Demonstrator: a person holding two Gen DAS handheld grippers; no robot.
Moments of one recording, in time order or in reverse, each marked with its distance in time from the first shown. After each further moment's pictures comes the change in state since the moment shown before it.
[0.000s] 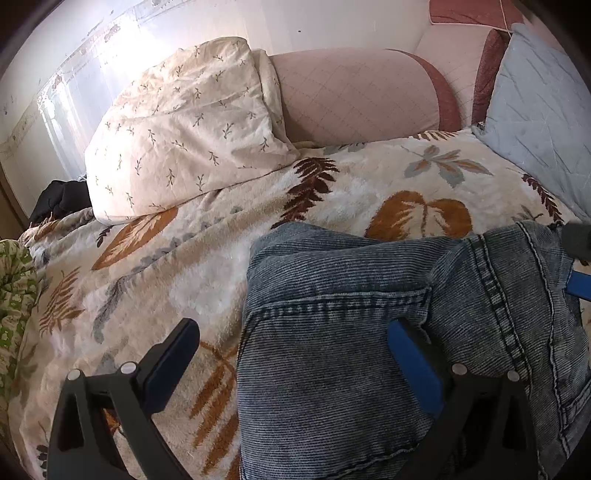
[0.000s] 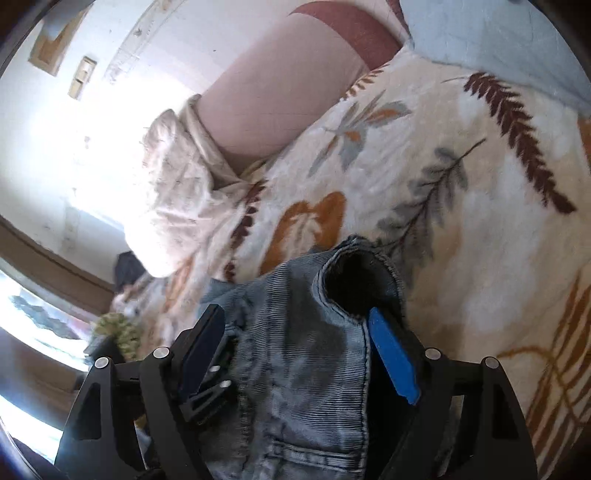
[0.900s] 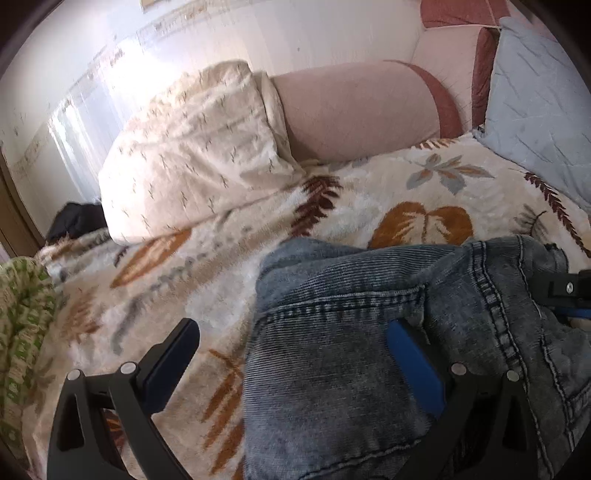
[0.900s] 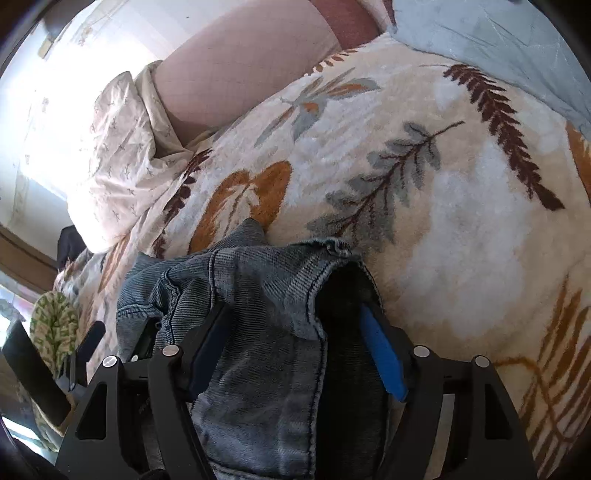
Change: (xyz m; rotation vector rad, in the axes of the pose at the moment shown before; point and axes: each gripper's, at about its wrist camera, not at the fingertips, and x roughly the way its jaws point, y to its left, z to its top) left arm -0.018 -0.008 0.000 0.048 -0.082 0.076; right arm 0.028 -0.012 -0.007 -0.041 0.081 -0.167
